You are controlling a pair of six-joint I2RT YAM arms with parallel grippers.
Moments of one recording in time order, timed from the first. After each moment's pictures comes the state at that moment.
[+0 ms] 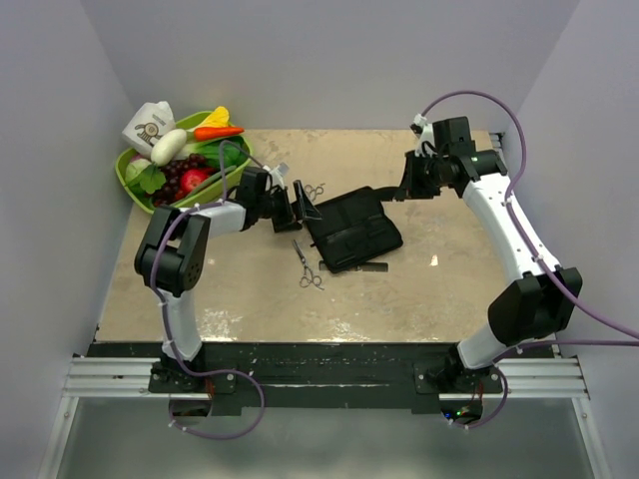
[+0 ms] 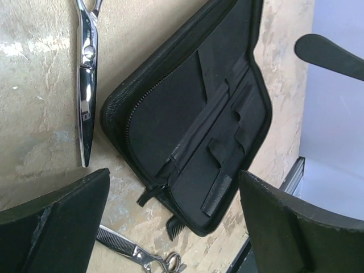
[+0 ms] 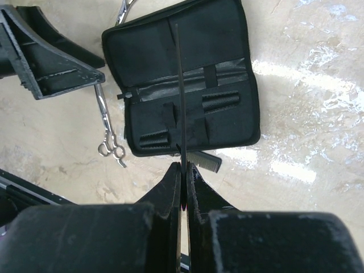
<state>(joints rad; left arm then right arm) -0.31 1.95 1.15 0.10 0.61 -0.67 0.21 1.56 1.58 -0.89 -0.25 0.20</state>
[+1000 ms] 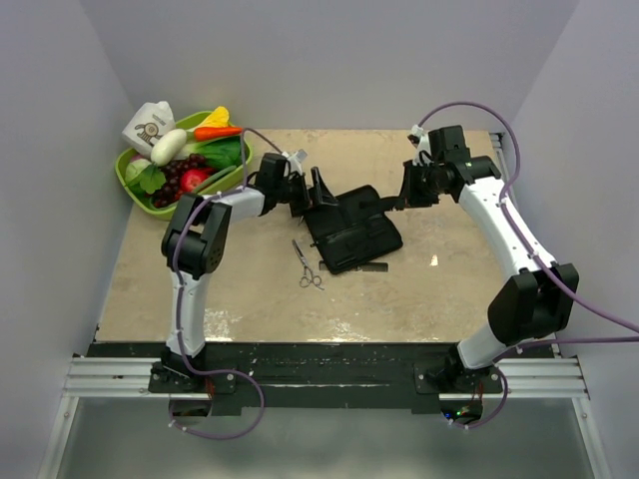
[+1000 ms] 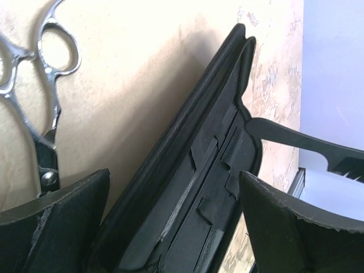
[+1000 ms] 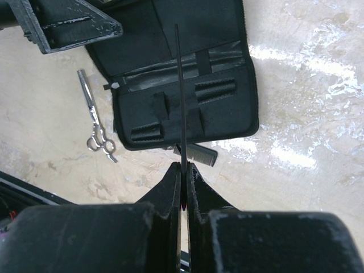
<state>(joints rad) -0.36 2.19 1.44 0.10 0.62 -0.68 0.21 1.57 1.50 -0.87 -0.24 0.20</state>
